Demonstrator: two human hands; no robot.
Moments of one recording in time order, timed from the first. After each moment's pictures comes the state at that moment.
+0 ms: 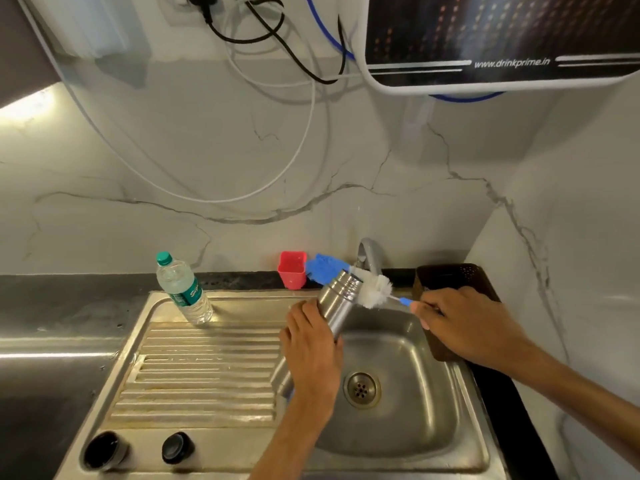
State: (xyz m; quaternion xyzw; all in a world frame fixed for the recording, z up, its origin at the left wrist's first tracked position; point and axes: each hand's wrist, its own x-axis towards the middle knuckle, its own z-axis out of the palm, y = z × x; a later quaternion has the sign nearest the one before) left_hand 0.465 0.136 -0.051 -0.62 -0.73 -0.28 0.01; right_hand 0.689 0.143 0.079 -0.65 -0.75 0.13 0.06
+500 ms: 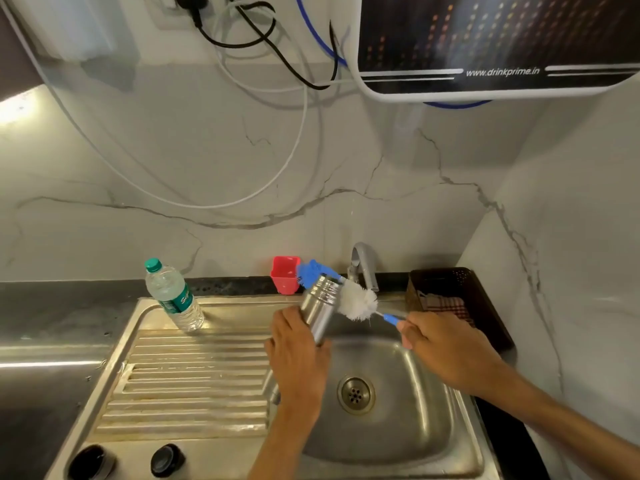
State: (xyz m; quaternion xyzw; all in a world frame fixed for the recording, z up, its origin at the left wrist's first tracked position) left_hand 0.453 0.142 -0.059 -0.59 -0.75 -0.30 -0.05; right_hand 0.671 0.130 0.066 -0.66 -0.72 0.20 0.04
